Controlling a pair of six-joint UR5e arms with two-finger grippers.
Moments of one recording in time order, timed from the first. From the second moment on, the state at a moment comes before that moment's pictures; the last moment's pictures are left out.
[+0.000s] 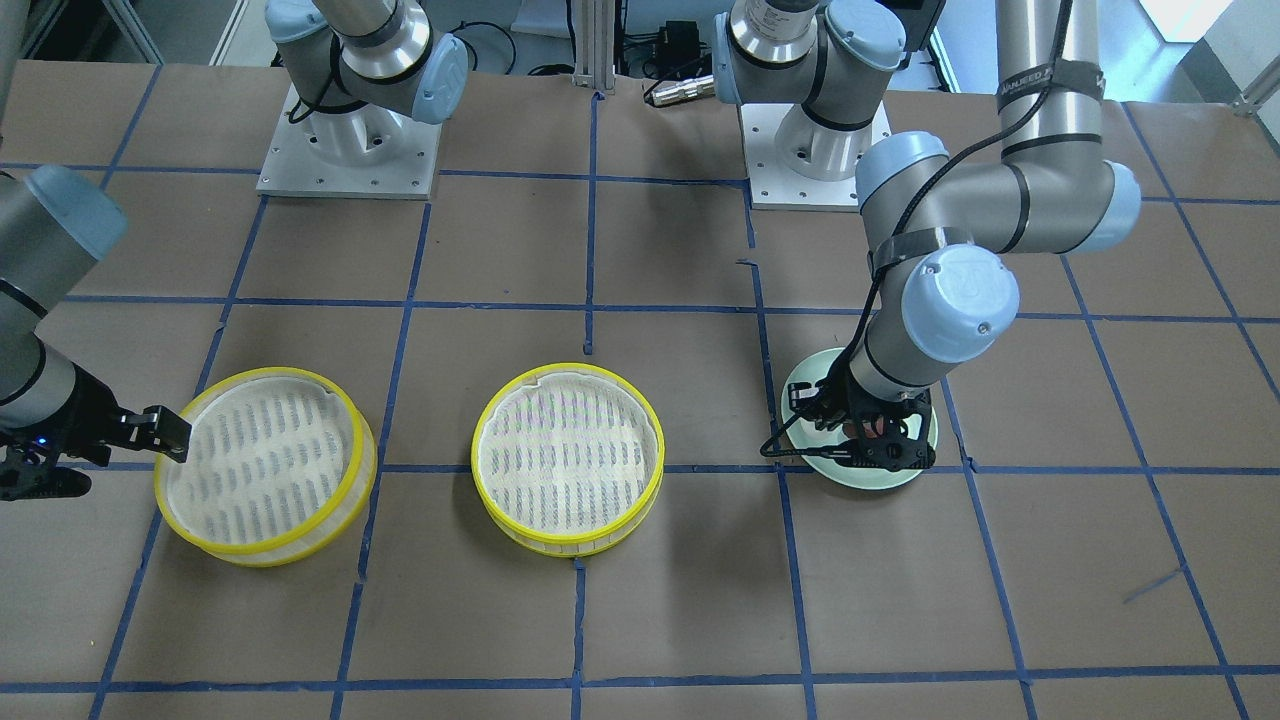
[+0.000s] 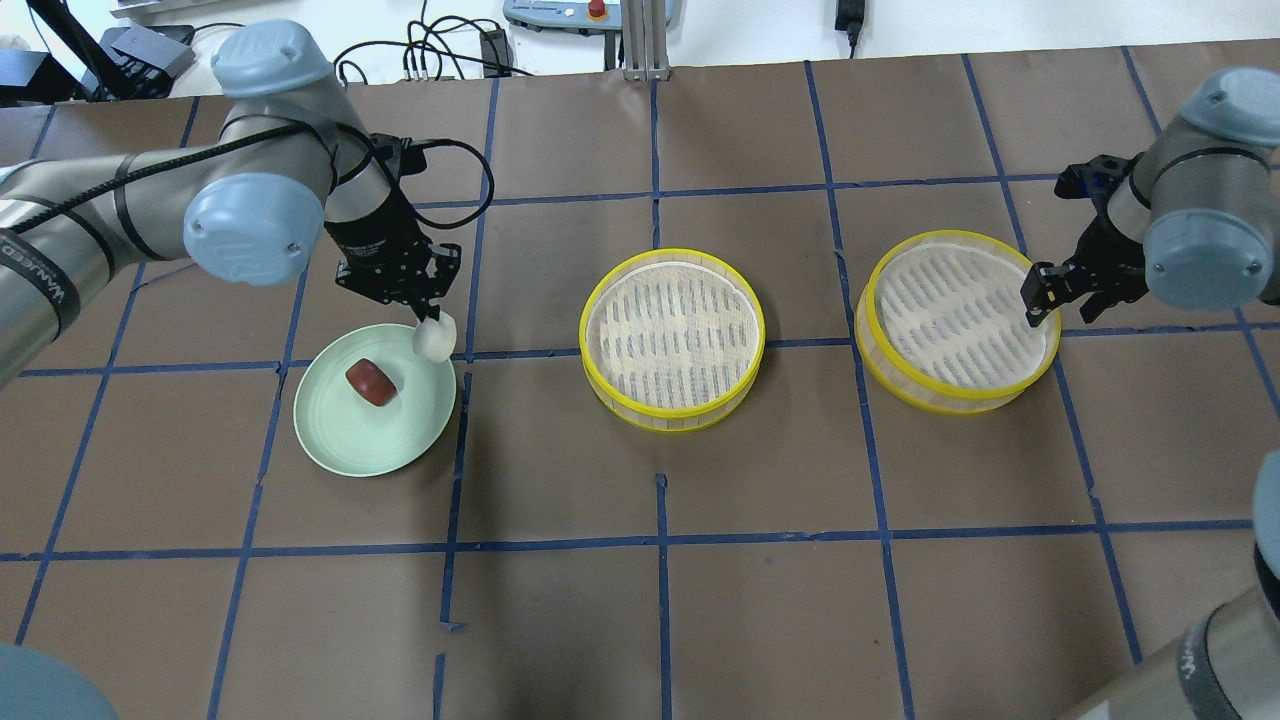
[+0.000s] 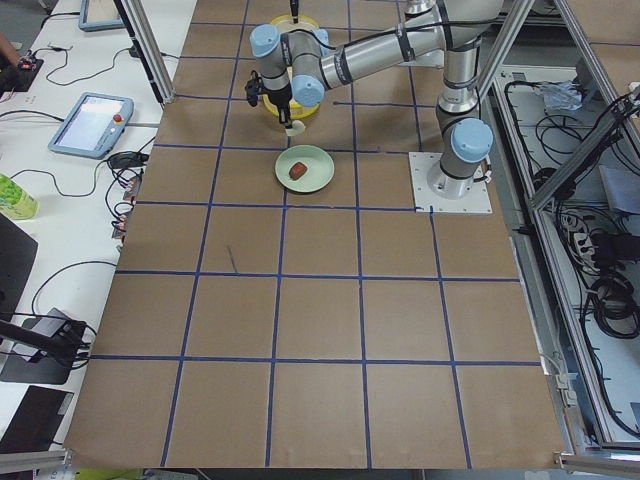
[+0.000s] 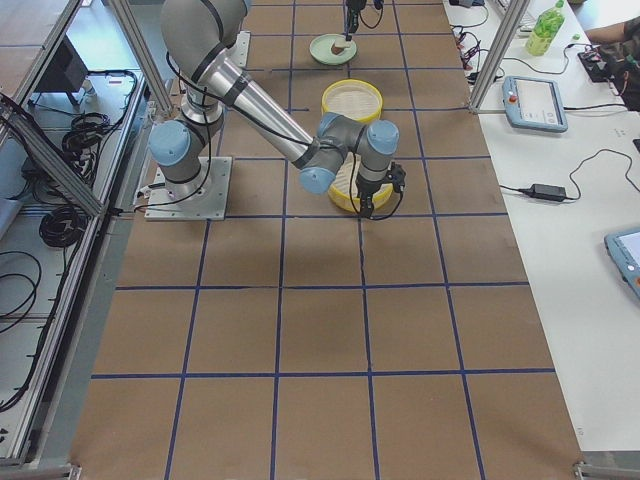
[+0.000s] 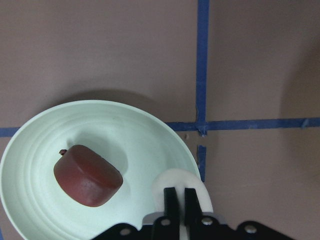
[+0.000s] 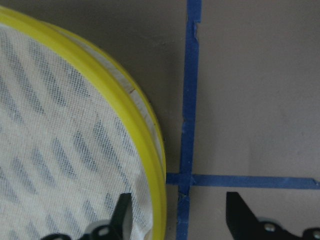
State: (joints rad) left arm -1.56 -1.87 -1.68 -1.29 1.46 -0.11; right arm 1.15 -1.18 1.86 -2.18 -1.59 -0.46
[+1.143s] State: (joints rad) left arm -1.80 -1.96 -1.65 -1.06 1.41 -0.55; right arm 1.25 -1.29 1.75 -2.08 -1.59 -0.30
